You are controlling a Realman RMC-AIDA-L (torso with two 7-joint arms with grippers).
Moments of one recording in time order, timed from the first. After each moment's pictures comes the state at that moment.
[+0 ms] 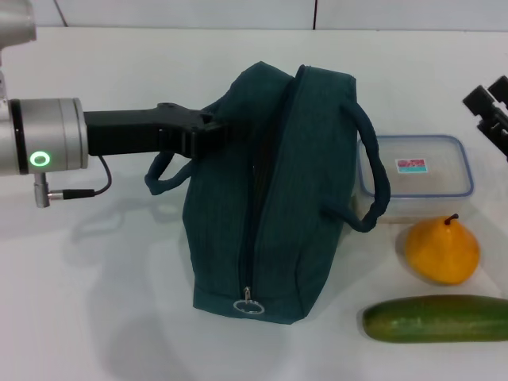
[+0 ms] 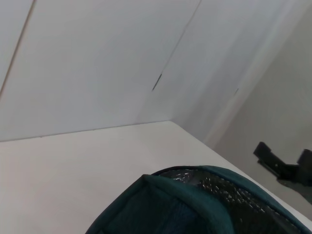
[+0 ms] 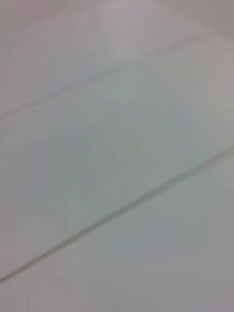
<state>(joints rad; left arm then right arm) -0.44 -2.08 1.05 0.98 1.76 1.46 -1.94 0.45 2.03 -1.00 0.06 -0.87 -1.73 0.87</state>
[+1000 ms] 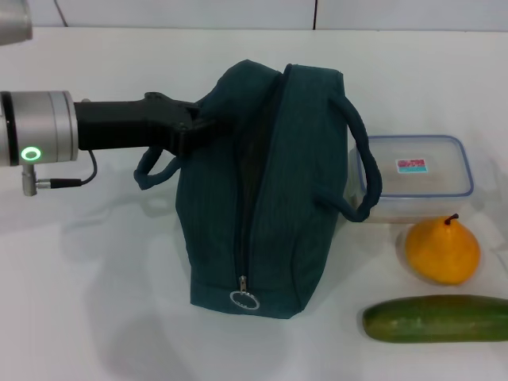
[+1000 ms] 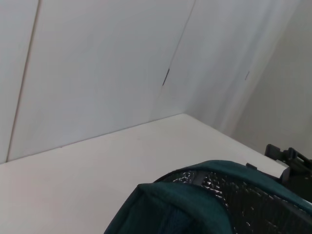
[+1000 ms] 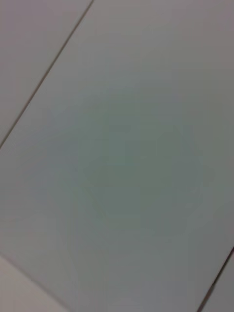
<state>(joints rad) -0.45 -2.07 1.03 0.99 1.80 1.44 -1.84 0.41 2.03 -0.76 0.19 -0.87 -1.52 1.21</state>
